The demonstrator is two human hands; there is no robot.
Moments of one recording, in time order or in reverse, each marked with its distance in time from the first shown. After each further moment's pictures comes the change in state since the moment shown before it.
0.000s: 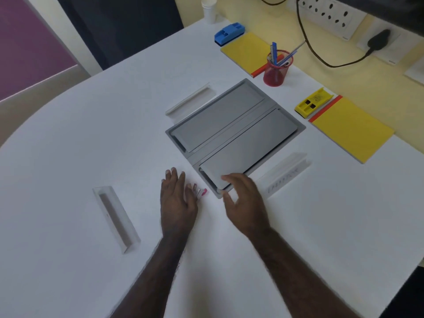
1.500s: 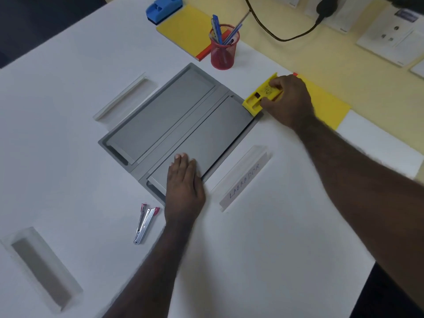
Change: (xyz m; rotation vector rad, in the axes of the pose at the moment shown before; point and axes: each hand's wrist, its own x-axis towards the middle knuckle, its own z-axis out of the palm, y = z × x) left_hand 0.044 0.077 0.125 0.059 -0.243 0.281; right_hand 0.218 0.212 -0.159 -0.338 0.106 0.206
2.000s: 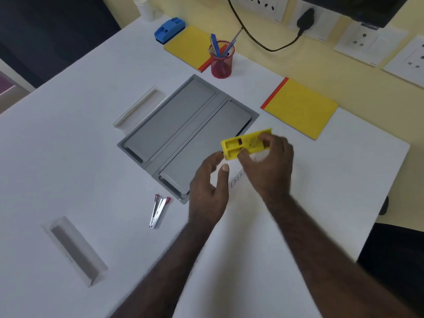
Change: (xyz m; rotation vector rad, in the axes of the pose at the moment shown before) left_hand -0.043 0.097 -0.072 -0.635 0.081 -0.051; right_hand -0.197 -0.110 -0.015 0.093 0.362 0.153
